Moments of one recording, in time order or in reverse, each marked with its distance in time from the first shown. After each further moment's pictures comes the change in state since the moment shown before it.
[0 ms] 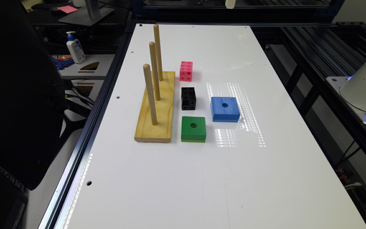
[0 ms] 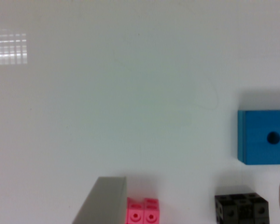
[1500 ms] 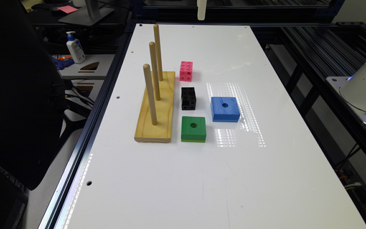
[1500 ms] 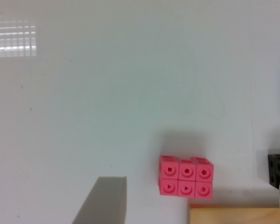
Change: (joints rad) arm -0.051 0.232 0.003 0.136 0.000 0.074 -0.052
